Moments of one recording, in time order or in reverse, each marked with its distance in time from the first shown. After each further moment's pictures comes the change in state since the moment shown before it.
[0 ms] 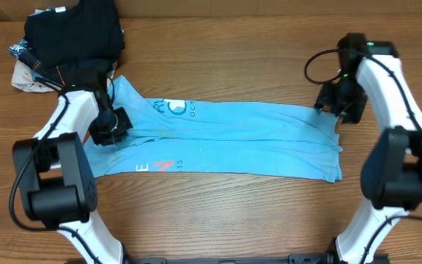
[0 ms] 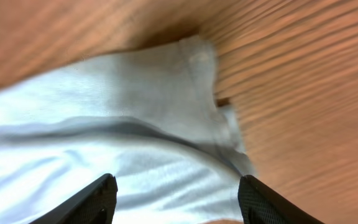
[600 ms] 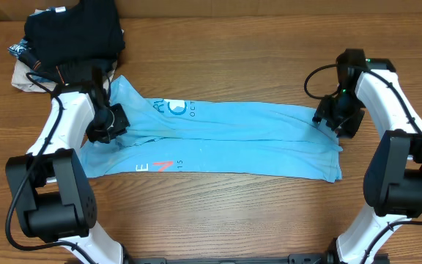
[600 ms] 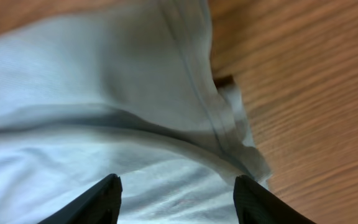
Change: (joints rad) left arm -0.014 -0.091 -0.001 -0.034 0.001 0.033; right arm -0.005 -0.033 -0.229 0.123 -0.032 0.047
